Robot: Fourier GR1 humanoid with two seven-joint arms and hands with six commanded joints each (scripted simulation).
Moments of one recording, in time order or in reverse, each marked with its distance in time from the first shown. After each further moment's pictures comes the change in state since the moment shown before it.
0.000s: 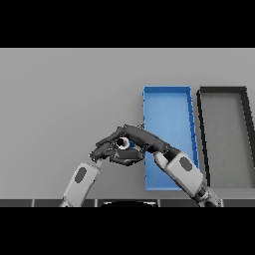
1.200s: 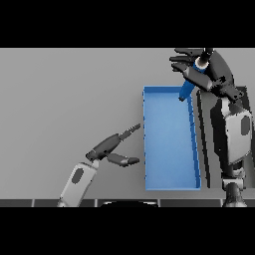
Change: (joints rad) left arm 0.011 0.036 0.001 -0.018 -0.013 -0.013 0.020; right arm -0.285 -0.310 -0.535 0.327 -0.175 -0.151 0.155
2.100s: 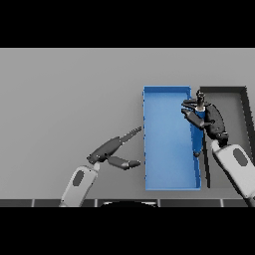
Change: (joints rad) left arm 0.031 -0.015 -0.022 -0.020 0.012 -0.003 -0.002; right arm 0.475 -0.343 0.464 -0.130 -0.074 -0.530 -0.015
